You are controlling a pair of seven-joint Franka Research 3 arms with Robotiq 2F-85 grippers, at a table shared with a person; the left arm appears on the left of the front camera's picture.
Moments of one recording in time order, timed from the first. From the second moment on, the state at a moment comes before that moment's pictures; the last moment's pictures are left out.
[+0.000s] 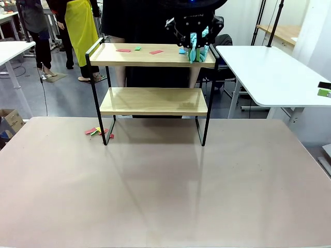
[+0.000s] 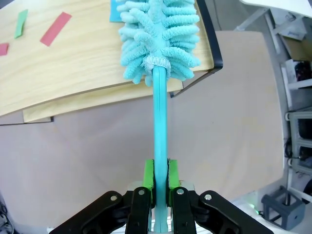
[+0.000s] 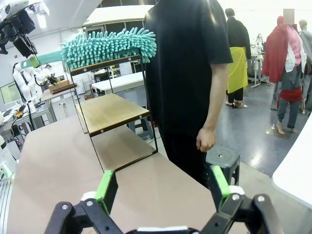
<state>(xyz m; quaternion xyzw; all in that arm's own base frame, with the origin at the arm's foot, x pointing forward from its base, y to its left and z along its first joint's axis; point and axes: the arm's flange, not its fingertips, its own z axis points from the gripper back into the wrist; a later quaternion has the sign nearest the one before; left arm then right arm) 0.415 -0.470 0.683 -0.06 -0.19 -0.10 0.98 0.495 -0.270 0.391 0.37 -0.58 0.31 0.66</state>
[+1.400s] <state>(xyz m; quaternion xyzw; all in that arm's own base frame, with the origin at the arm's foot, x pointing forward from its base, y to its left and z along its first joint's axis) 0.415 -0.283 0.689 0.09 -0.13 0.01 0.99 0.495 -0.270 0.391 0.37 -0.58 0.31 0.66</state>
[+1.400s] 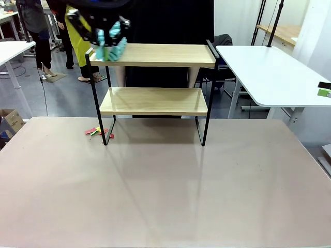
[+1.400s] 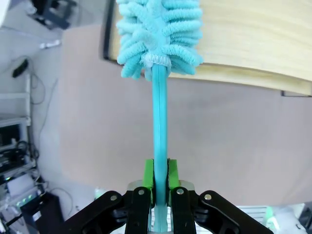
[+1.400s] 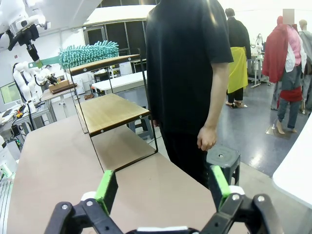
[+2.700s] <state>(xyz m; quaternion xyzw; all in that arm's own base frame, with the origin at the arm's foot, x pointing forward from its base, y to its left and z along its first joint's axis) 0.379 -0.239 0.725 0.12 -0.22 0.00 0.97 0.495 -0.270 0.390 0.37 -0.58 0.31 0.66</state>
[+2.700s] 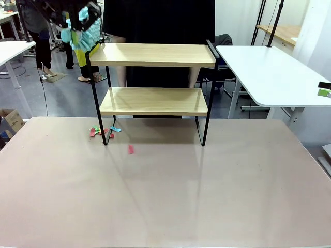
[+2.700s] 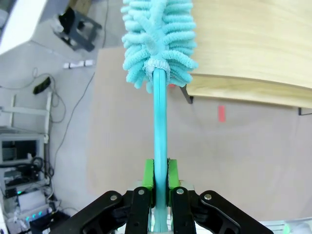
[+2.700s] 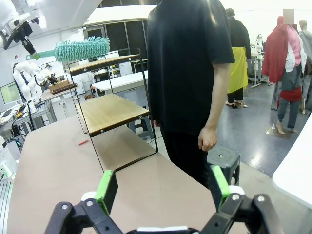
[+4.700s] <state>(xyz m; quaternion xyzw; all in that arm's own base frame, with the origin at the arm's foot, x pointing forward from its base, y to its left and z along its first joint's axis) 0.275 -0.149 0.705 0.11 0.13 -0.67 0.72 0.495 -0.269 0.390 0.37 -0.58 0.31 0.66</state>
